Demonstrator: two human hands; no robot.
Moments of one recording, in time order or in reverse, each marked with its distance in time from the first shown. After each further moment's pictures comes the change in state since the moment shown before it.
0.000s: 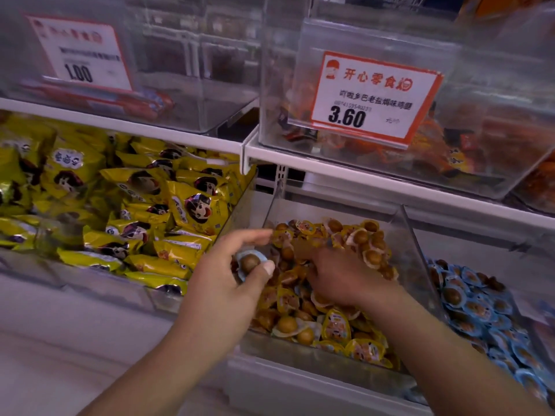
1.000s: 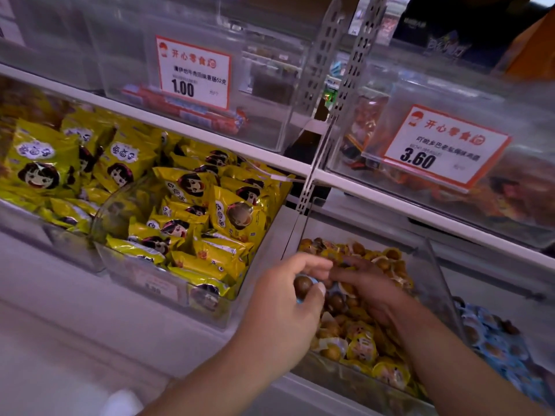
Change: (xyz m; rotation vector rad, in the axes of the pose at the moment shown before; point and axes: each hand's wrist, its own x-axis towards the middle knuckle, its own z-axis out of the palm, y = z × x) left_hand -0.010 0.012 0.006 -0.152 -0.085 -0.036; right_hand 0.013 0.005 0.006 1.286 -0.029 0.220
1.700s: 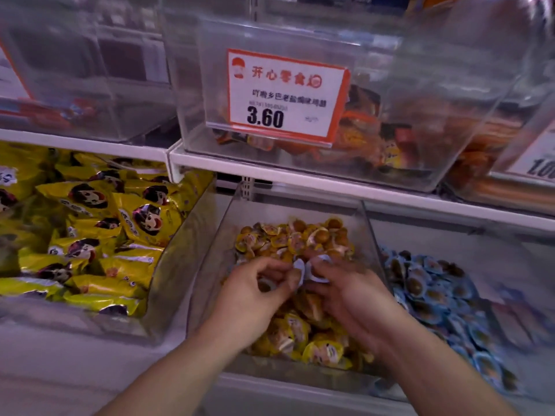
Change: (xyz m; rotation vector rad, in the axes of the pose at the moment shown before) left_hand 0.038 -0.036 0.080 0.062 -0.141 -0.099; right_hand -0.066 0.022 -0.039 0.466 0.108 -0.077
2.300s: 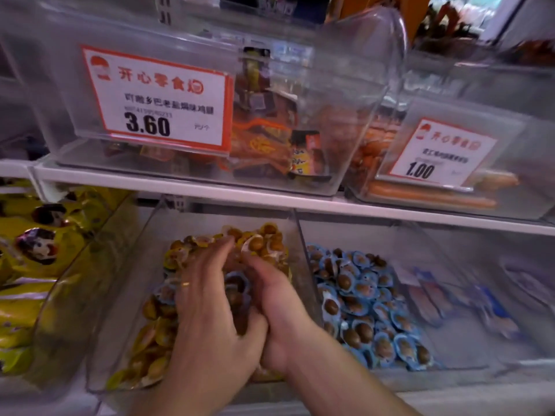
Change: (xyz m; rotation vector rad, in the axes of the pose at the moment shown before) left_hand -0.022 0.026 0.040 0.286 0.179 0.370; right_hand -0.020 -0.013 0.025 0.421 -0.111 0.241
